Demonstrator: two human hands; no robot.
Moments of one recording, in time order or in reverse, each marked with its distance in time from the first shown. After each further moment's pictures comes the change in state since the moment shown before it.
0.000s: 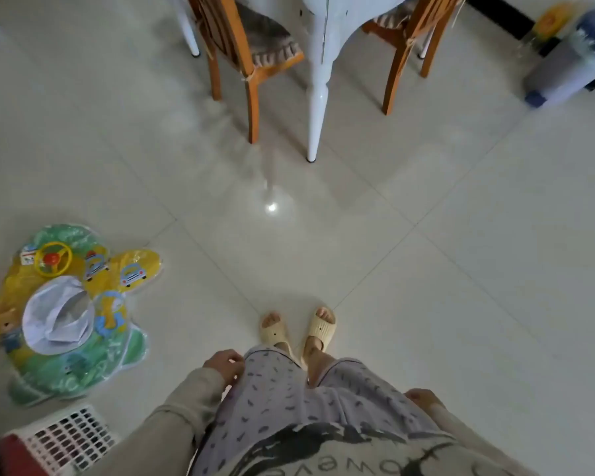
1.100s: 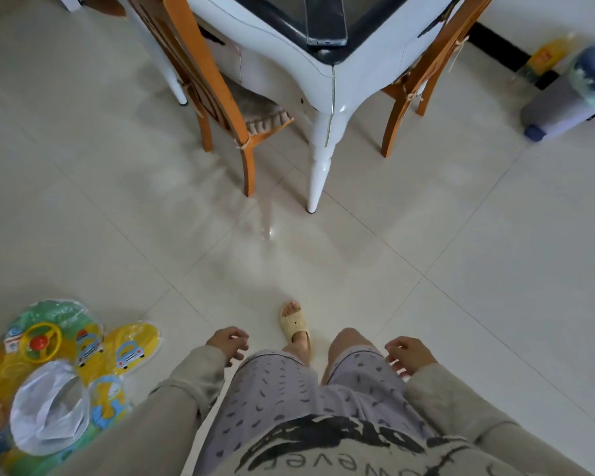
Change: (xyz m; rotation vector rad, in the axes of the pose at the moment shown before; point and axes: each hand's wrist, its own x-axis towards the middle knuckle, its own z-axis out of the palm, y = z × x) left_hand 0.104 0.203 -0.193 -0.167 0.009 0.069; right_hand 0.022 -0.246 -0.200 0.524 0.119 -0.158
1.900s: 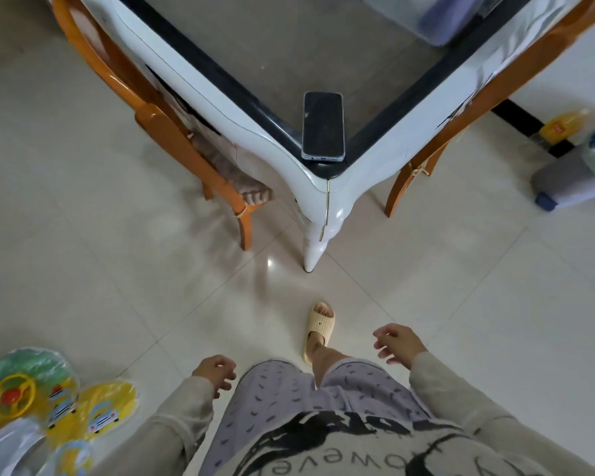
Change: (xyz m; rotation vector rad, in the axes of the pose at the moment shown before) left_hand 0.056 0.168 -0.044 -0.133 0.087 -0.082; right_hand 0.079 -0.224 -0.114 0.067 -0.055 -0.156
